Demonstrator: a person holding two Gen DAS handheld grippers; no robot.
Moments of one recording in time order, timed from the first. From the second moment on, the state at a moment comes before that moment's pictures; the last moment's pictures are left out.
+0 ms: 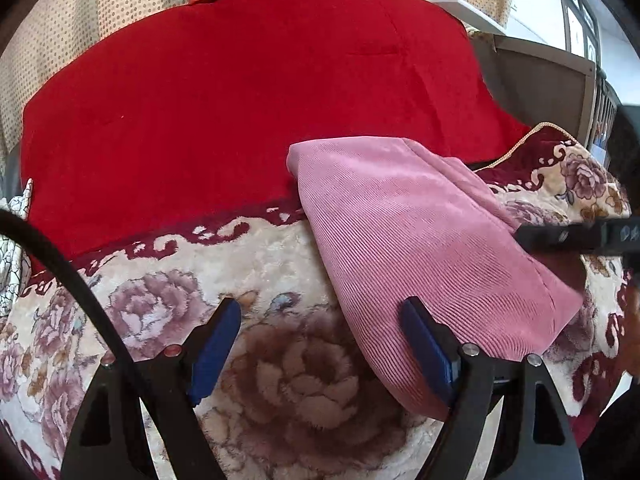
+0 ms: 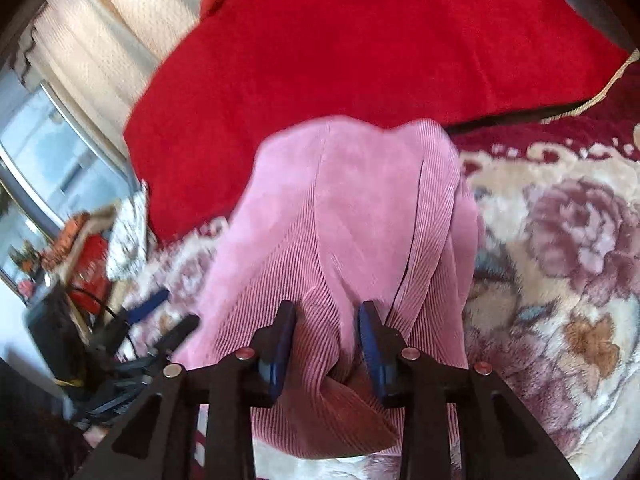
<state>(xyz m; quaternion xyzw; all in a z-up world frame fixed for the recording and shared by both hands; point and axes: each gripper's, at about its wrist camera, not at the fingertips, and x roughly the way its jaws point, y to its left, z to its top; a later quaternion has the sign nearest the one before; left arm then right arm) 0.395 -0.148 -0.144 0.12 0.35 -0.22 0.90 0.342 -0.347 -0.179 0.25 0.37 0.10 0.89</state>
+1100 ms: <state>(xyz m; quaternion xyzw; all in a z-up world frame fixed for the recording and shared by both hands) 0.406 -0.144 -0.147 0.10 0.35 -0.22 0.91 0.352 -0.367 -0.194 0.27 0.35 0.05 0.89</state>
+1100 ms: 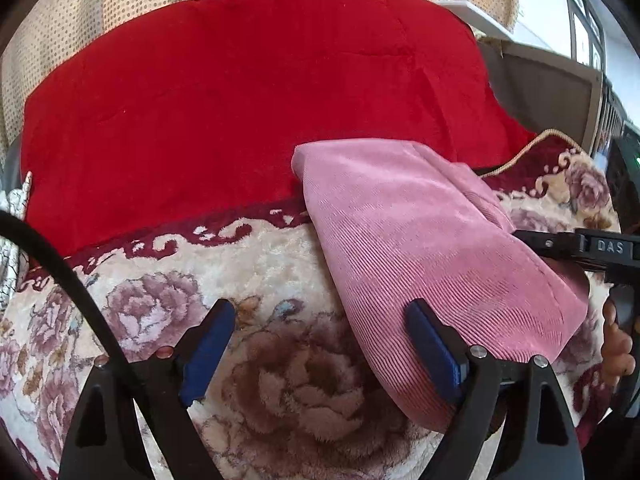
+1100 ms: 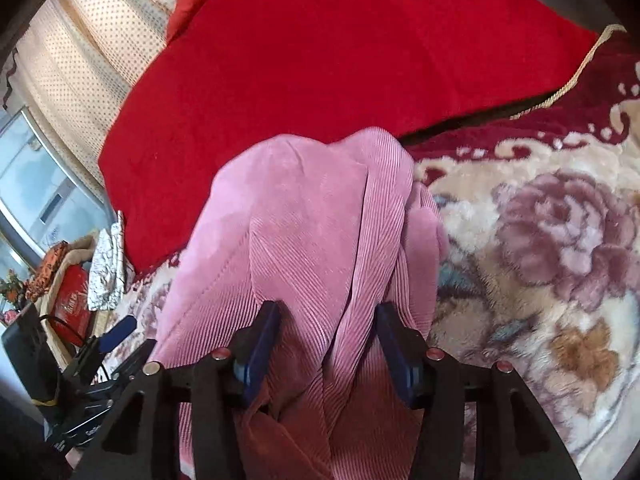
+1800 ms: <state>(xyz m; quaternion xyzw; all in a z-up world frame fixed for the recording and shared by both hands) 0.425 -0.150 -0.166 0.07 0.34 -0.18 0.92 0.353 -0.364 -0.191 0.29 0.34 0.09 0.89</state>
